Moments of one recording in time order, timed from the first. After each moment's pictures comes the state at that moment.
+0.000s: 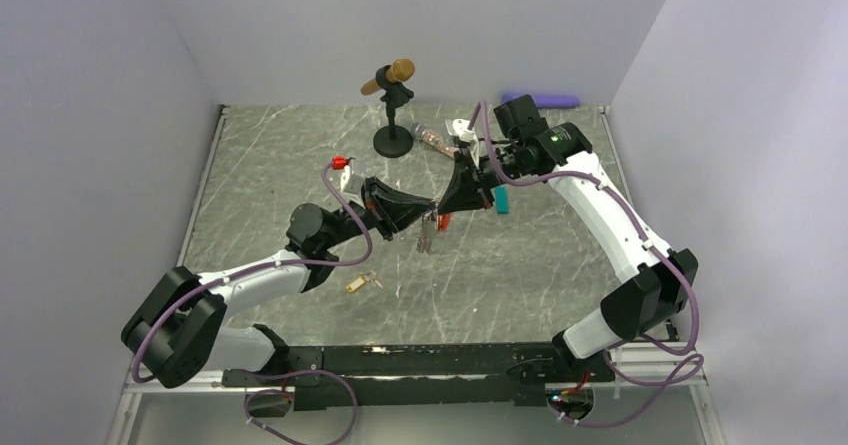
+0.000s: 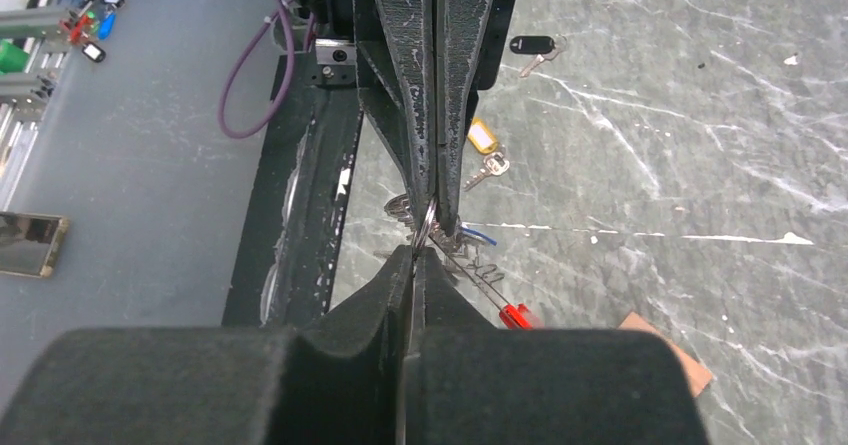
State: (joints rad) left arm -0.67 1.29 0.55 1.19 0.55 -0.59; right arm 0.46 1.51 1.58 -1.07 -1.13 -0.73
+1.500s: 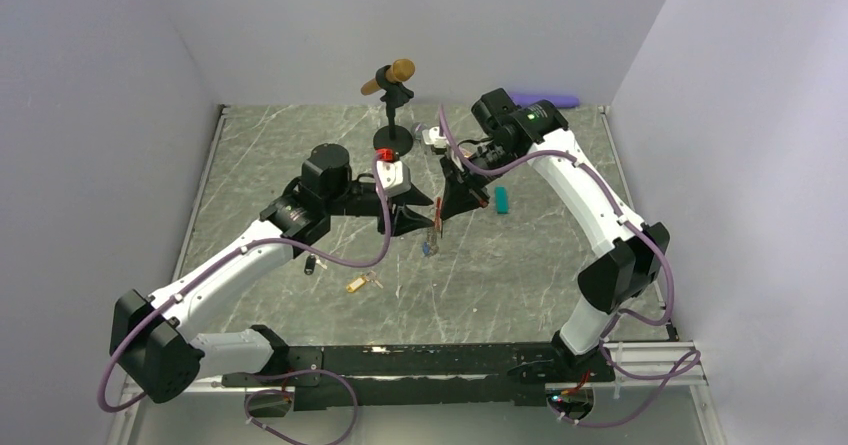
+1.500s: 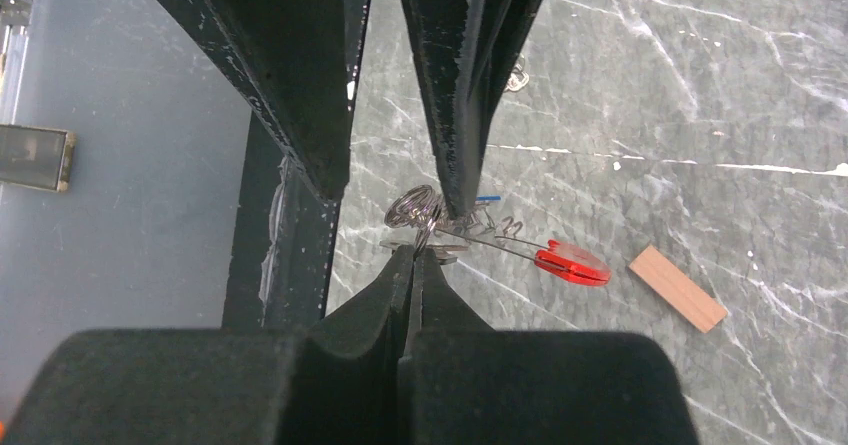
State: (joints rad) left arm -0.65 1.21 1.02 -0.03 0.83 0.21; right arm 0.51 1.69 1.83 -1.42 -0.96 -0.92
